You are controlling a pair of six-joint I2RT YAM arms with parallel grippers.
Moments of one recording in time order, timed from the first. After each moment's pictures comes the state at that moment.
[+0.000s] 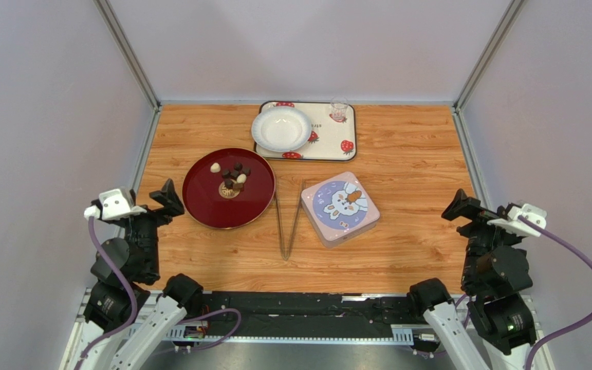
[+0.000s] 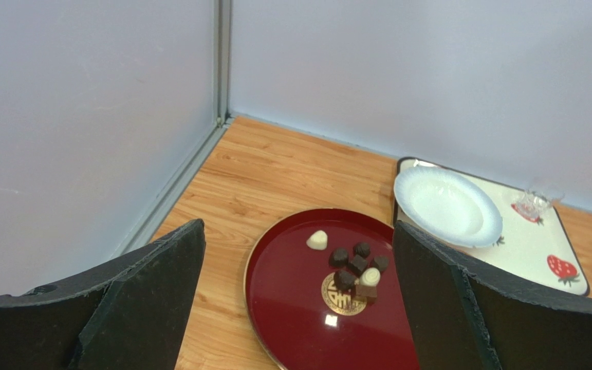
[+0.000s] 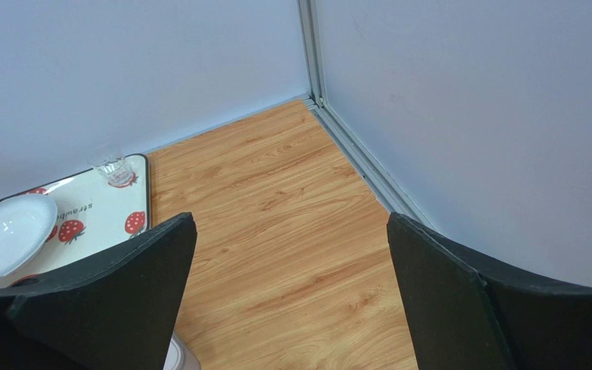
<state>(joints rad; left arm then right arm) -0.52 0.22 0.77 -0.40 -0.72 -0.09 0.32 0.19 0.82 -0.56 0.69 0.13</state>
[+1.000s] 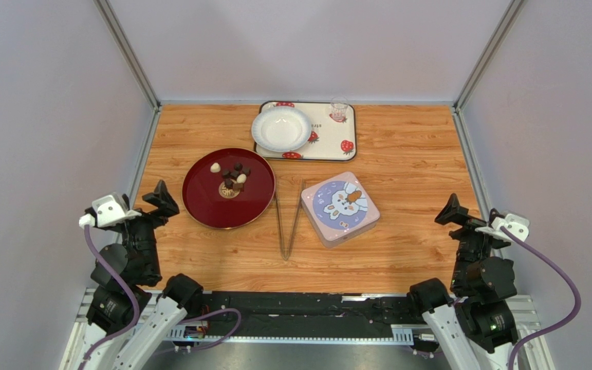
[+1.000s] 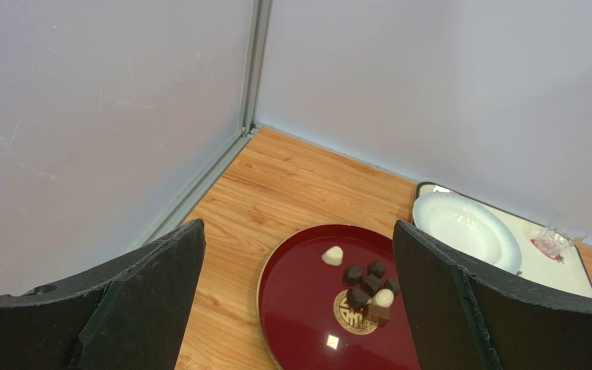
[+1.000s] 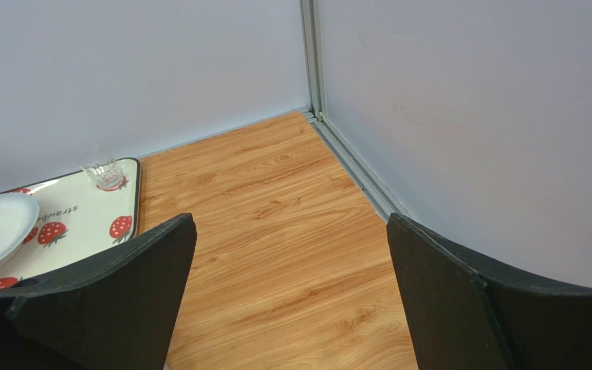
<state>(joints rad) -0.52 0.15 0.71 -0.34 -0.82 -0.07 0.32 0.01 0.59 -0.40 0.67 0.02</state>
